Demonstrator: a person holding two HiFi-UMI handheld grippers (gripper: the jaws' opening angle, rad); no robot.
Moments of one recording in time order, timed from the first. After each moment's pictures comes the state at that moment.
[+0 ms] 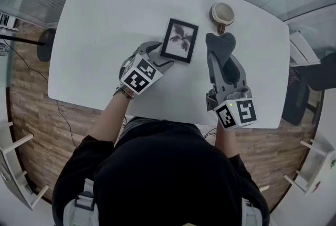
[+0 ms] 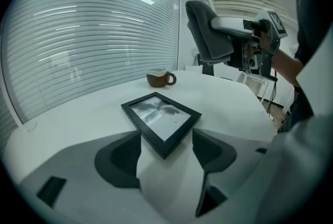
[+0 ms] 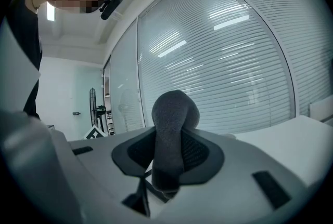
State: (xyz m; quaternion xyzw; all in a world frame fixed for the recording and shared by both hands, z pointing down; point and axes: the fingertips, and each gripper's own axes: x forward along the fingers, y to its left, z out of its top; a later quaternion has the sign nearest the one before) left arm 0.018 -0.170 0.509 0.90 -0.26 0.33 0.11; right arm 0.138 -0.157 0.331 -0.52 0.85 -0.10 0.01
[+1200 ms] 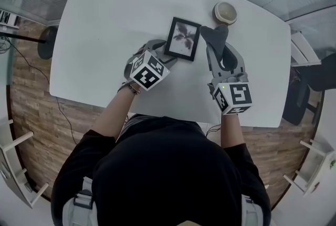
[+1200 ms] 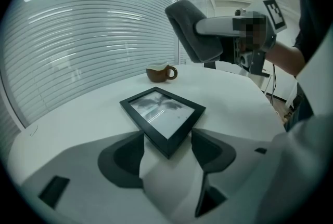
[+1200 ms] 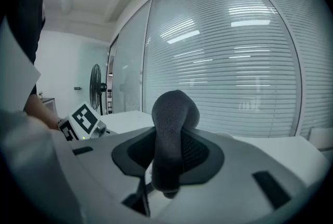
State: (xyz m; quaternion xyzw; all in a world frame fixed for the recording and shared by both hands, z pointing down) left arm 0.021 -0.176 0.522 0.89 -0.27 0.36 0.10; right arm 0.127 -0.187 0.367 -0.51 0.86 -0.05 -0.09
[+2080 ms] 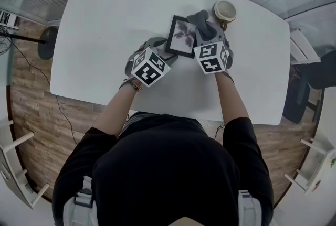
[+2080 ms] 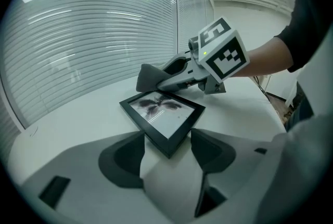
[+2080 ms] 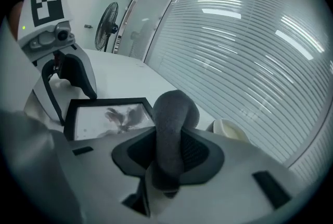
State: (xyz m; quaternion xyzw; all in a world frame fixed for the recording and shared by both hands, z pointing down) left arm 0.022 -0.175 0.522 0.89 -0.27 0.36 0.09; right arm 0.112 -0.270 0.499 -0.47 0.81 0.04 -0.36
